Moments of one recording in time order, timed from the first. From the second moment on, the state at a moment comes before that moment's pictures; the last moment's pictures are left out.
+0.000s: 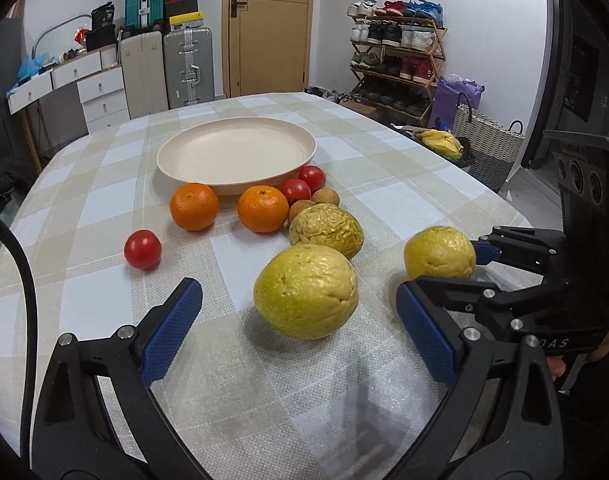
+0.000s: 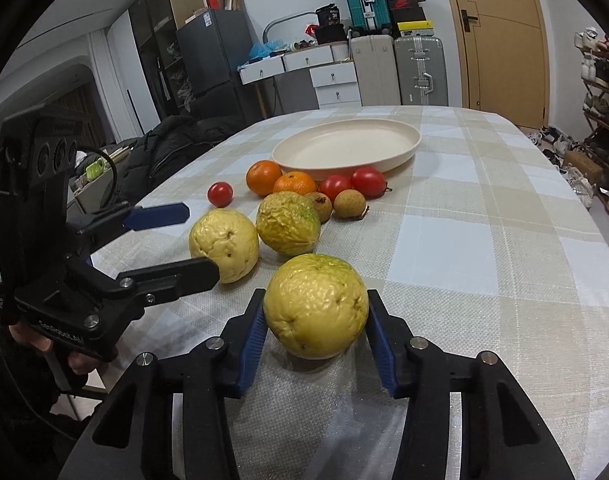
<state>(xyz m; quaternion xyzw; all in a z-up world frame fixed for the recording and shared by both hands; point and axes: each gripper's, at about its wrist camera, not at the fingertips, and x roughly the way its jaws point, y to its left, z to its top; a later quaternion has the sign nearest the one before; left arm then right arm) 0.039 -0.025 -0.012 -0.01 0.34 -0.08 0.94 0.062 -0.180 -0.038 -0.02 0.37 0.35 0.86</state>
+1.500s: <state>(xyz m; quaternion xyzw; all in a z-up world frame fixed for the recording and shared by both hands) 0.040 -0.021 -0.026 -0.01 0.37 -0.06 0.93 0.056 -0.187 -0.029 -0.01 0.35 0.34 0.87</state>
